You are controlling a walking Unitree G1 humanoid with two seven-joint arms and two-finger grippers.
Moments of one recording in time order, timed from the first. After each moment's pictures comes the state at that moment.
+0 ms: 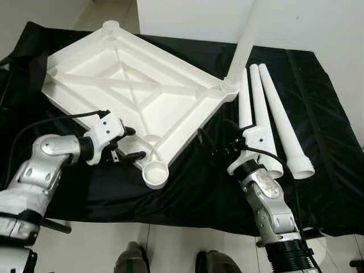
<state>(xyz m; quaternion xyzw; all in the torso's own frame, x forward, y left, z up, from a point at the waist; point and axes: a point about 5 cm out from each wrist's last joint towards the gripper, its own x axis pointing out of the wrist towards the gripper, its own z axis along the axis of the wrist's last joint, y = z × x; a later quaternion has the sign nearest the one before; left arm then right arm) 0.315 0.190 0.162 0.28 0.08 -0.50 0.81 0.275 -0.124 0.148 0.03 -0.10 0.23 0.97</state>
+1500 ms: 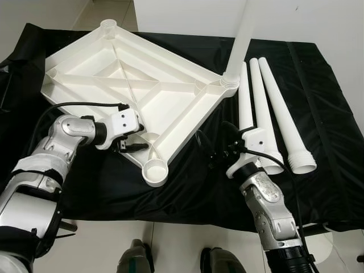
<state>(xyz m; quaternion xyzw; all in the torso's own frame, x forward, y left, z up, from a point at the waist) 0.354 0.178 0.158 0.37 0.11 -0.53 0.76 0.265 -0.119 0.152 0.04 -0.10 0.23 0.97</state>
